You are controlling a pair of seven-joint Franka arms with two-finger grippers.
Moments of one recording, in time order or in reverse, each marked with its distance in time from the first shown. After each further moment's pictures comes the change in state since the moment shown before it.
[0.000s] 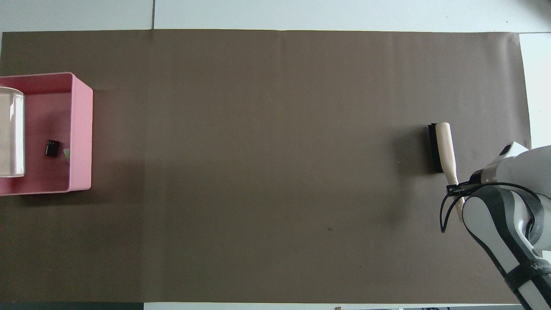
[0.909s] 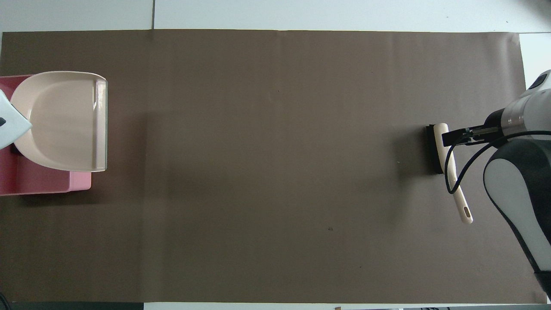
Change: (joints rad) left arm -0.266 -0.122 -0.016 0.003 -0.458 -0.132 0.093; right arm 0.143 0.044 0.010 0.502 0.000 -0.293 0.184
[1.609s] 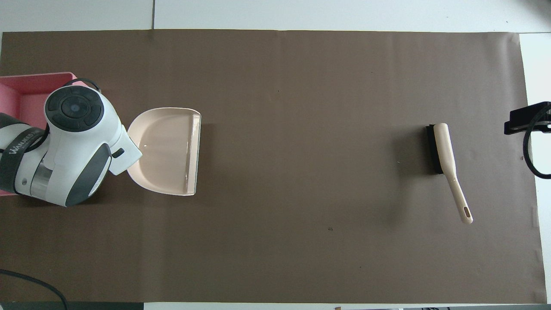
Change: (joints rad) left arm -0.177 0.017 -0.002 -0.257 -0.211 0.170 -0.141; right arm -0.060 0.009 -0.005 0.377 0.001 -0.417 0.169
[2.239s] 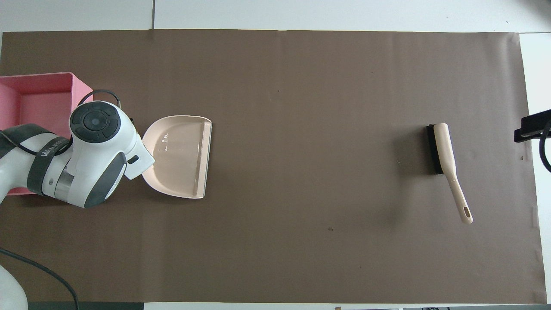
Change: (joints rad) left arm 0.000 0.049 0.003 -0.064 -0.006 0.118 -0.006; right arm 0.248 0.003 -0.250 0.003 0.000 -0.040 0.000
